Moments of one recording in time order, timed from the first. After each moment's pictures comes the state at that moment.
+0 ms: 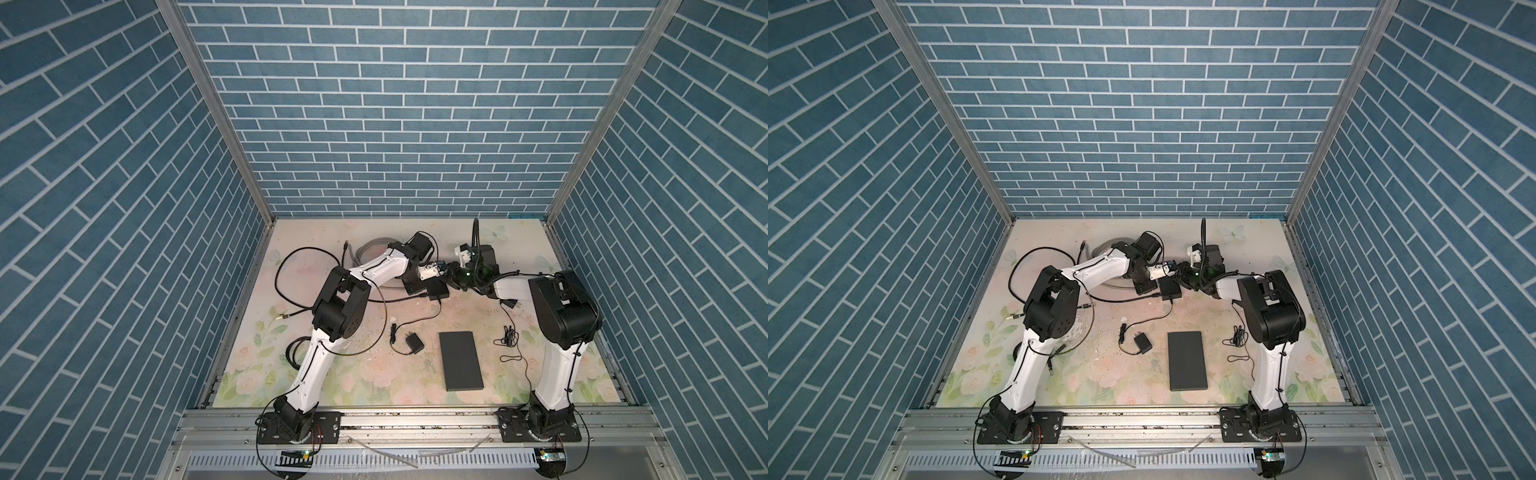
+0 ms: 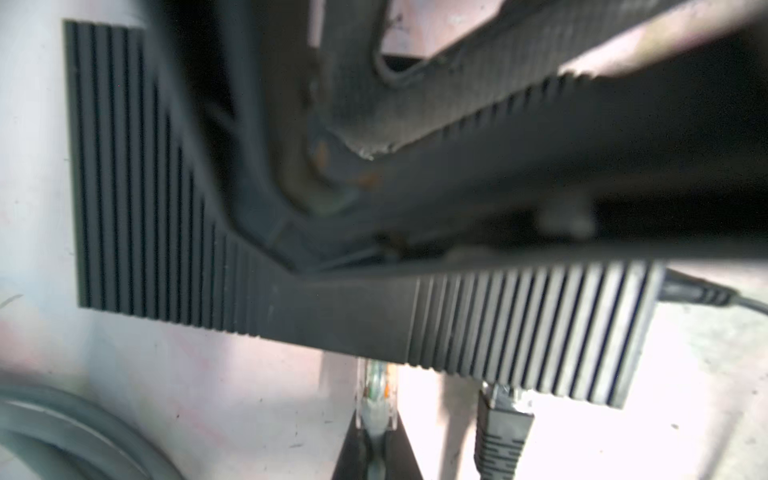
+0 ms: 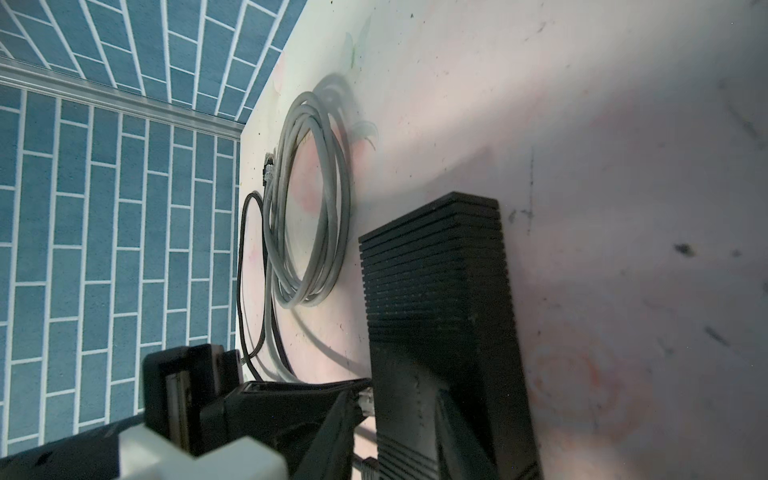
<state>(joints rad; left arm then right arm) -0.64 2.33 1.89 -0.82 0.10 0.60 0.36 1.97 1.04 0.26 -0.63 0.76</state>
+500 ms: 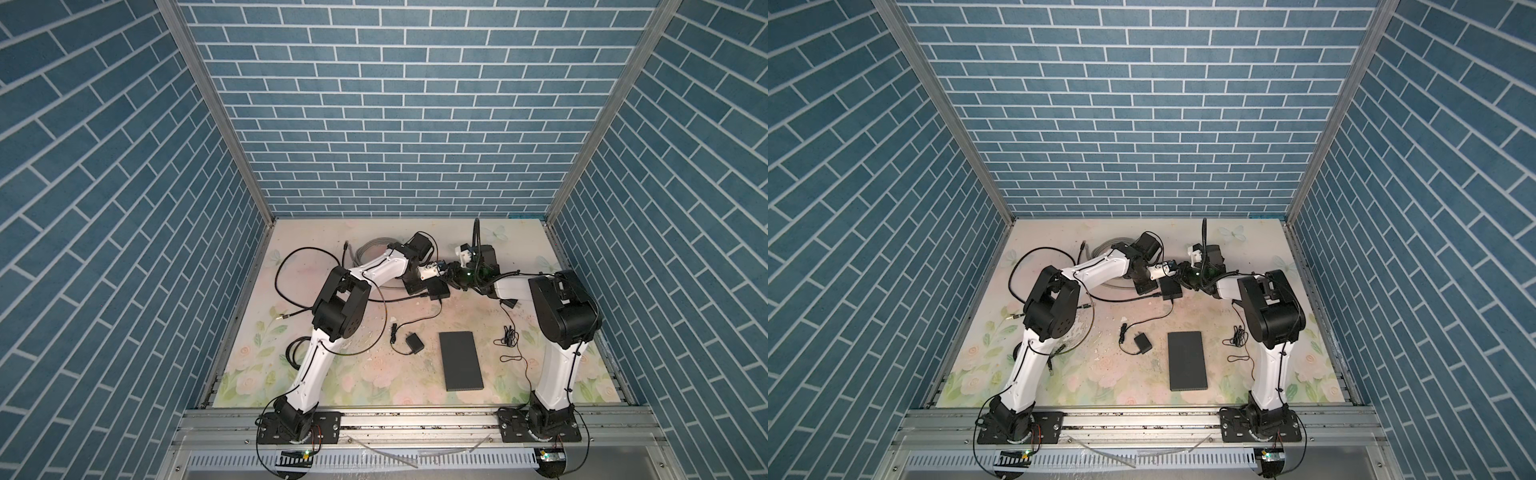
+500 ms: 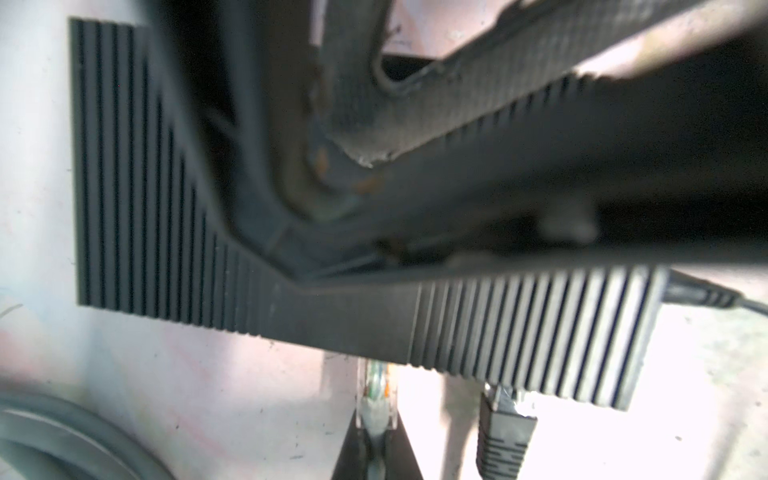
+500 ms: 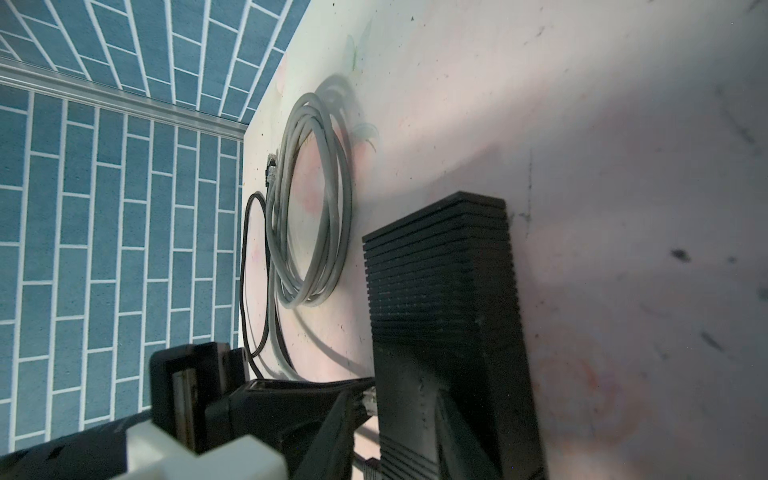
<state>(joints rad) -0.64 2.33 1.88 -0.78 0.11 0.59 0.35 1.98 1.04 0.27 -0.64 0.76</state>
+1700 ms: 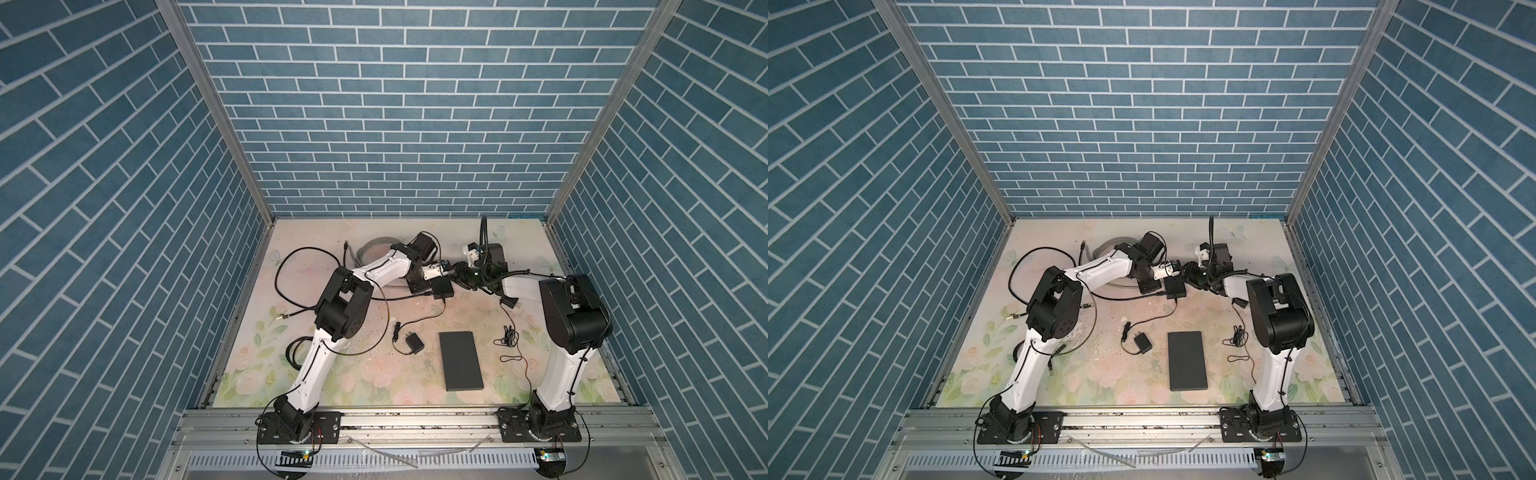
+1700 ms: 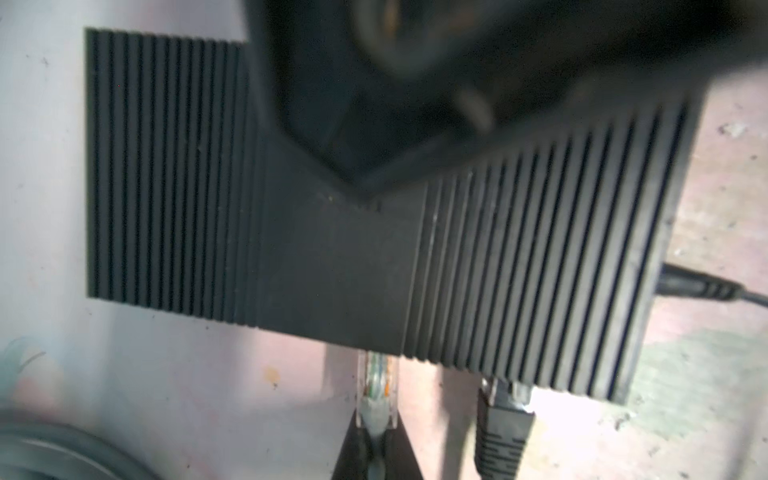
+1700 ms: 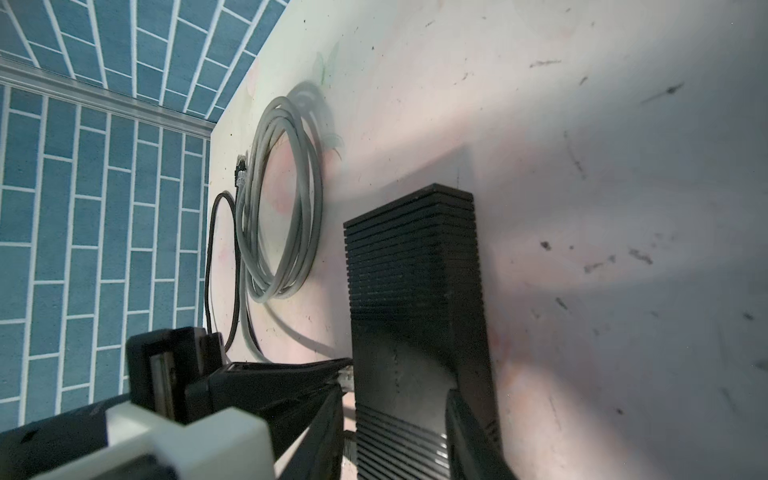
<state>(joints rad) -0.66 2.35 1.92 -0.77 0.11 0.62 0.29 1.92 1.03 0.13 -0.60 0.63</state>
